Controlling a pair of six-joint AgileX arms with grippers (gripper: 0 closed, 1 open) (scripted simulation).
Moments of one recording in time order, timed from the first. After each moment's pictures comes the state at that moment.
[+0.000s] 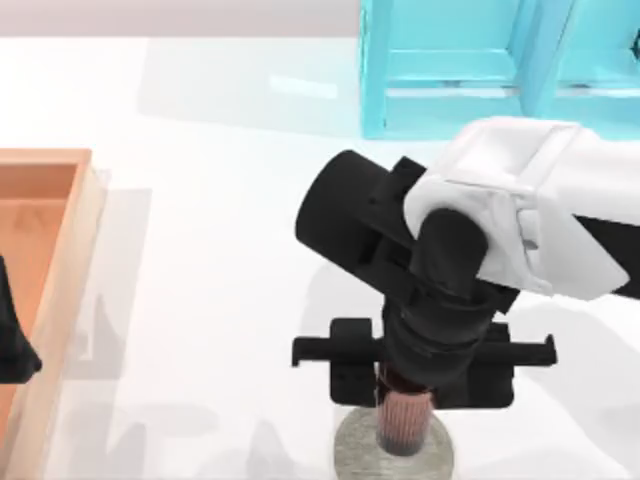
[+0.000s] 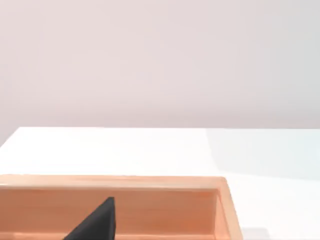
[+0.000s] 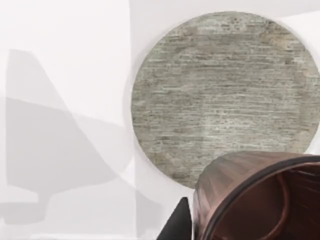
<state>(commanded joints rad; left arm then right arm) 0.00 0.00 0.00 0.00 0.00 0.00 0.94 1.74 1.33 -1.09 0.01 0.96</state>
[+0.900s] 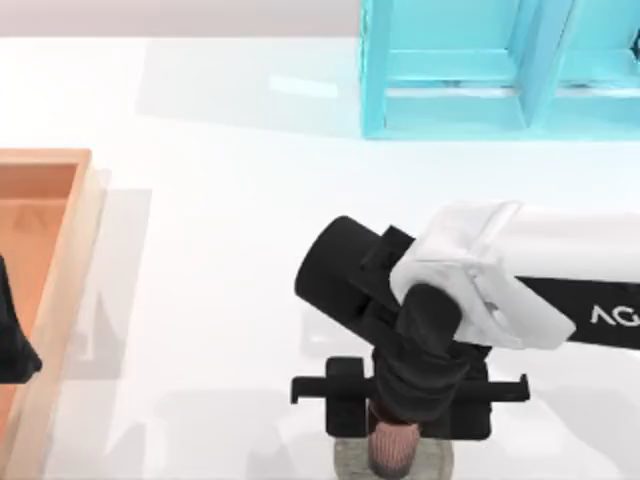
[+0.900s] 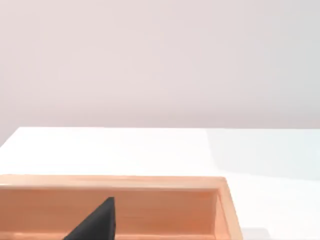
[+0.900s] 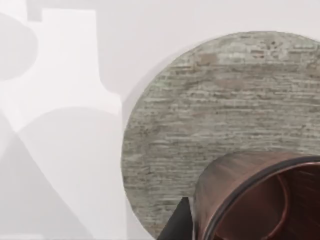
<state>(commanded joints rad) 0.00 0.00 0.00 0.00 0.00 0.00 0.94 1.82 1.16 -0.84 0.01 0.96</state>
